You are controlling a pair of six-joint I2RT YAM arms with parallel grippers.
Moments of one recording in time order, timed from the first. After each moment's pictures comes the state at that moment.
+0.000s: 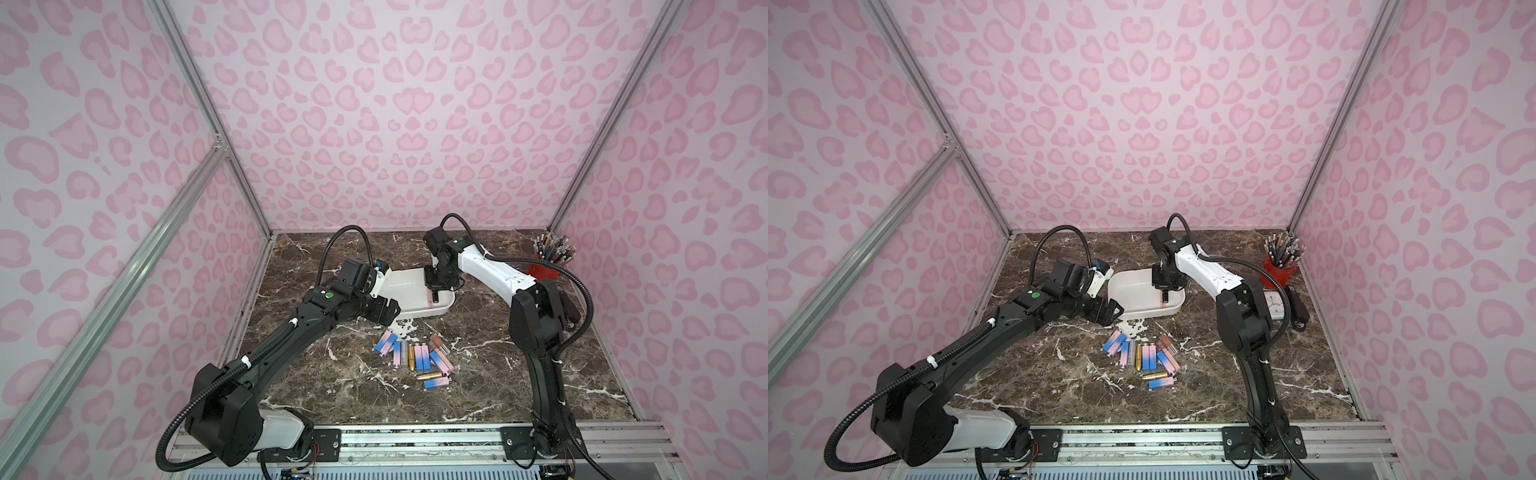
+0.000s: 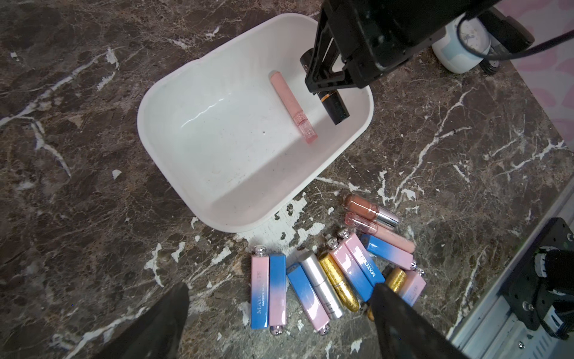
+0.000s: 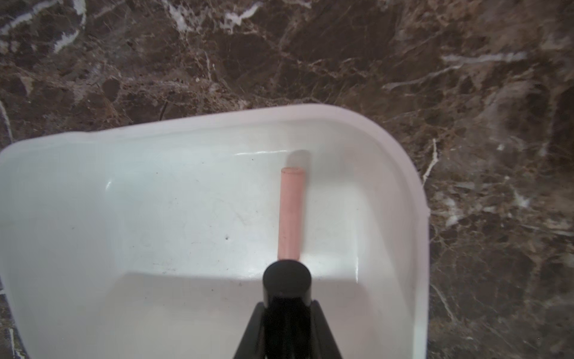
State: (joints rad) left arm -0.53 1.37 1.10 -0.62 0.22 -0.08; right arm 0.52 2.19 1.91 -1.05 -0.03 0.51
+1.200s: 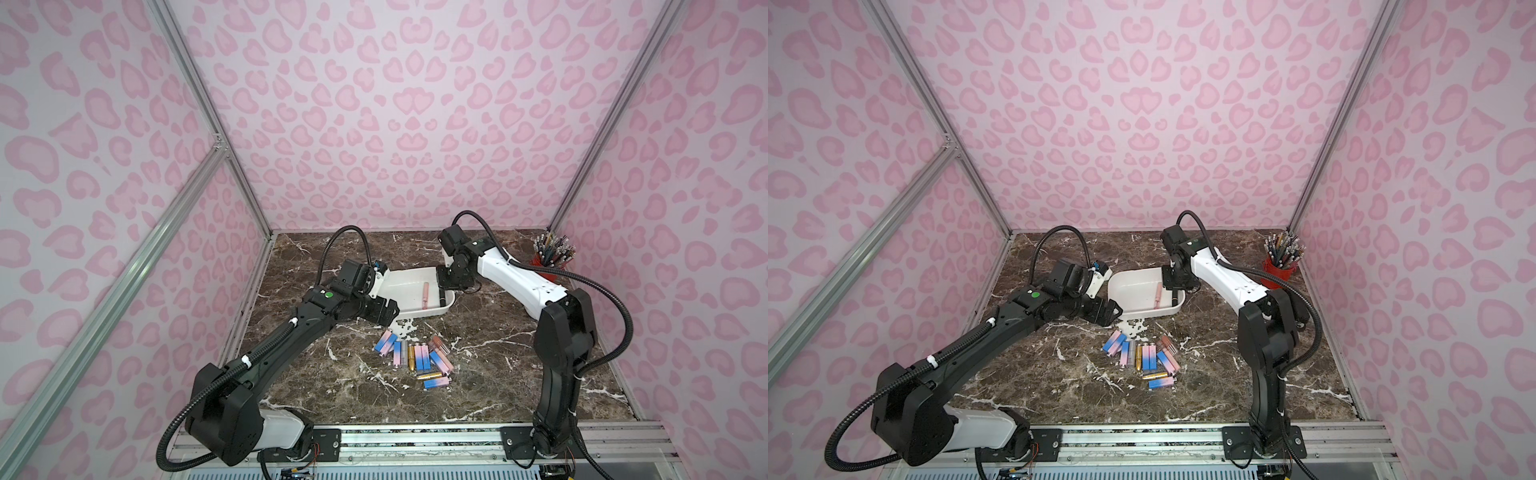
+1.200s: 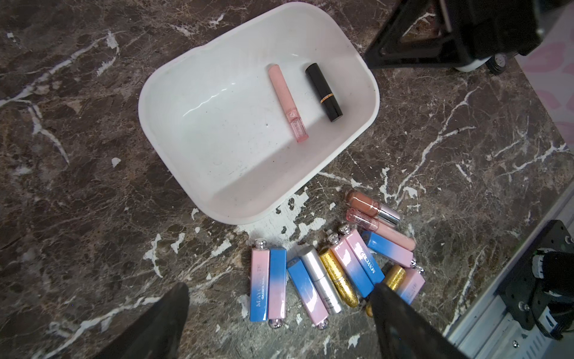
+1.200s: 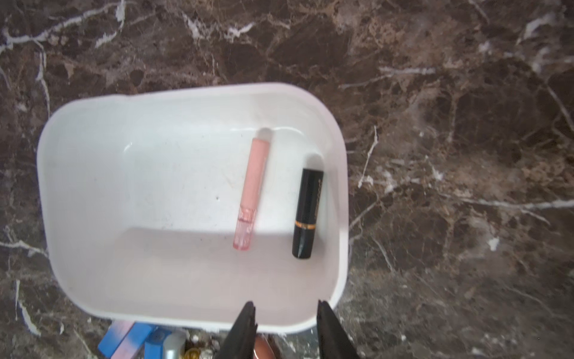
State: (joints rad) left arm -0.52 1.37 1.09 -0.64 0.23 -0.11; right arm 0.51 1.90 1.67 -1.02 0.00 0.43
